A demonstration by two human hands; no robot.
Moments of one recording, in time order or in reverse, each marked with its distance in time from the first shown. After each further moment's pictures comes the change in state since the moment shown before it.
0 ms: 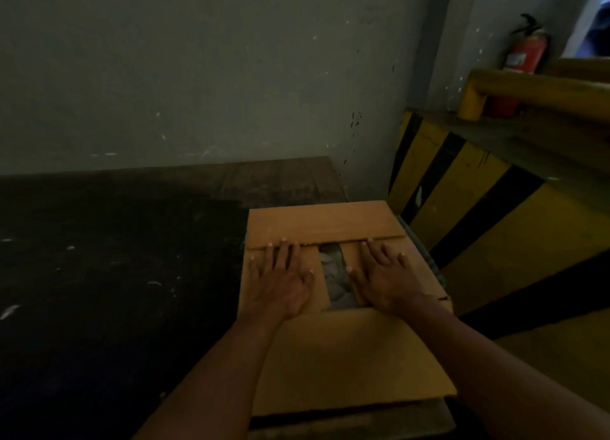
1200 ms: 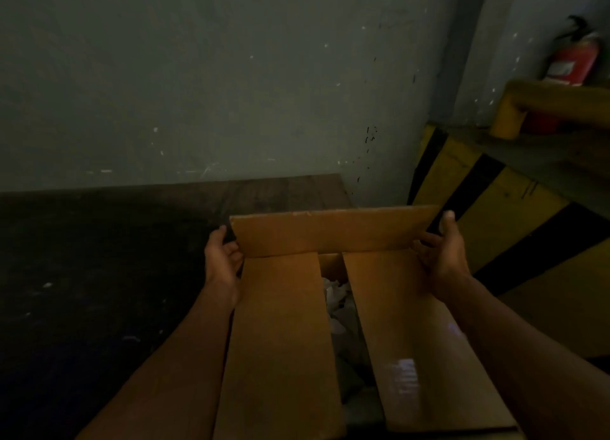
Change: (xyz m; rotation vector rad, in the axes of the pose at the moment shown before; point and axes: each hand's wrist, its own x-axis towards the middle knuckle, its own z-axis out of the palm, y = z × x) left_hand 0.140 -0.060 -0.080 -1.847 0.367 -0.487; right_hand 0.155 0.049 -0.081 1.719 0.388 0.423
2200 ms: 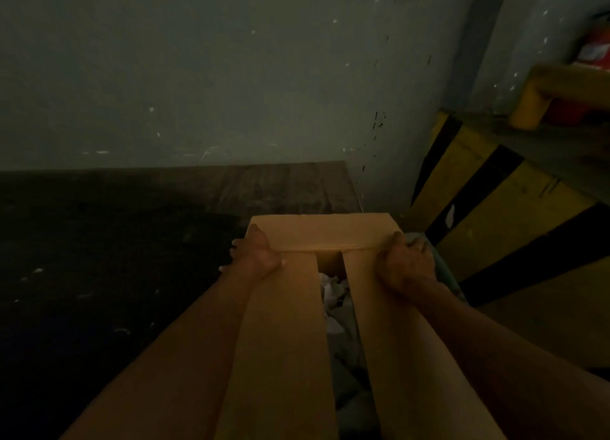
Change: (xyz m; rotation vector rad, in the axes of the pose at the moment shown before) left_hand 0.047 -0.023 0.040 1.357 -0.065 -0.004; right_hand 0.027 0.042 0.035 -1.543 -0.097 -0.177
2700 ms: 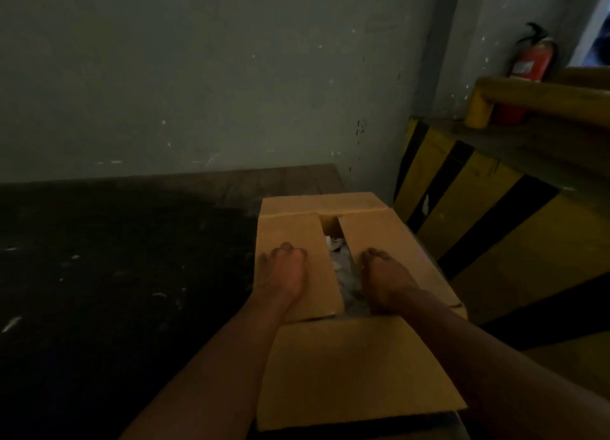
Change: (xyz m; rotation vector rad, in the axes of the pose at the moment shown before) left_hand -0.166 -0.063 0.025 0.504 0.164 0.543; right_hand -0.169 0.016 0.022 -0.111 -0.058 -0.329
